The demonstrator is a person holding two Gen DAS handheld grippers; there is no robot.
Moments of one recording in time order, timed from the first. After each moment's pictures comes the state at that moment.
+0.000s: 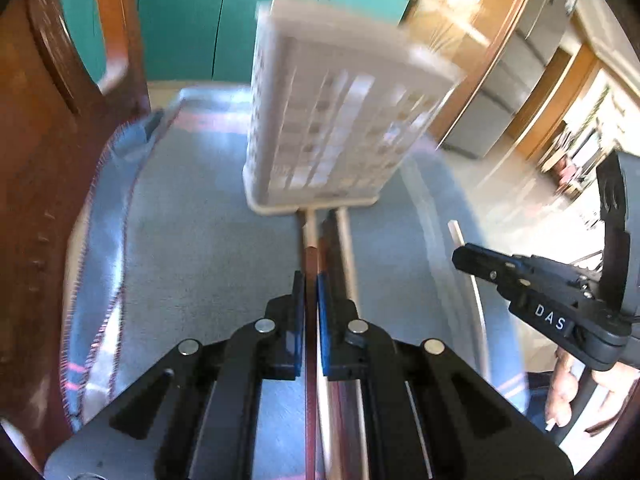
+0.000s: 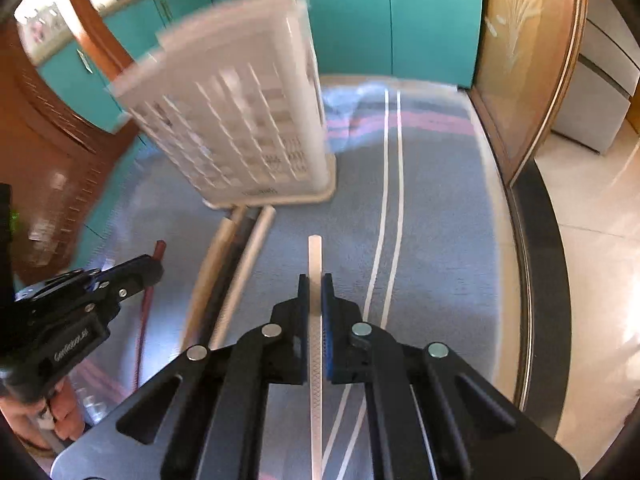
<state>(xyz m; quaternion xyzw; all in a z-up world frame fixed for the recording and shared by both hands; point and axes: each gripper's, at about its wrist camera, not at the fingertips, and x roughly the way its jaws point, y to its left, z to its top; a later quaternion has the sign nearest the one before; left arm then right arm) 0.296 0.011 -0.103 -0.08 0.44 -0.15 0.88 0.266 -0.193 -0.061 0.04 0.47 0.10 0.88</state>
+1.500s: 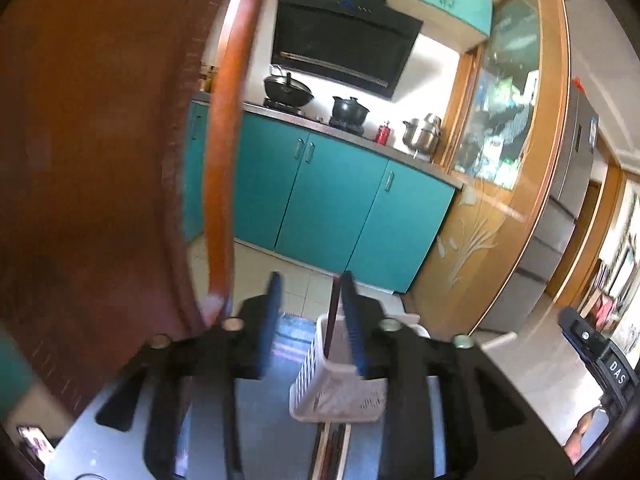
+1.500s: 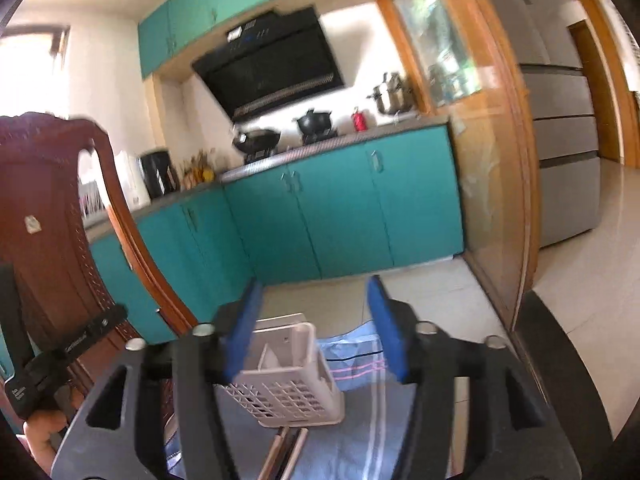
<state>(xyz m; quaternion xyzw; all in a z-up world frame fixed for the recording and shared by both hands) 0.282 0.049 0.037 -0.16 0.16 0.01 0.97 0.234 -0.260 0.071 0.14 0.14 0.07 0.98</state>
